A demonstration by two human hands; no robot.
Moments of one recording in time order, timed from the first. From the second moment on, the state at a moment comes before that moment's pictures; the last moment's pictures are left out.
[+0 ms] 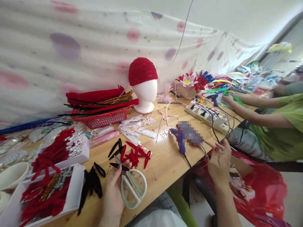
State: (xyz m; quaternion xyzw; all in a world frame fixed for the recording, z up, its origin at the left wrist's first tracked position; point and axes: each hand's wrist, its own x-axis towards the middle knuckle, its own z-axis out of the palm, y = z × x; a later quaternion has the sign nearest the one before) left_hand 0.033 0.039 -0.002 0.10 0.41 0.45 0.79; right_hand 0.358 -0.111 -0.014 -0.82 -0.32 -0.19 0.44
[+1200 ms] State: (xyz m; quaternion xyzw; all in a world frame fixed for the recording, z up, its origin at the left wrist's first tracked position) left_hand 0.034 0.037 -0.016 0.07 0.40 0.43 0.80; right_hand 0.428 -0.067 -0.007 -0.81 -0.46 -0.16 0.33
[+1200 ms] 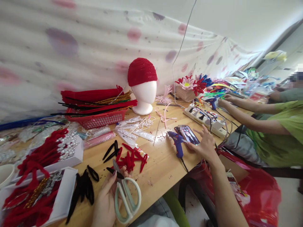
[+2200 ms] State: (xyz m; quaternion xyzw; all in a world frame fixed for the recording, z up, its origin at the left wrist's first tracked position) left_hand 0.031 0.039 -0.027 0.08 0.40 0.42 0.81; right_hand 0.435 -0.076 -0.011 -0.81 -0.41 -0.16 0.39
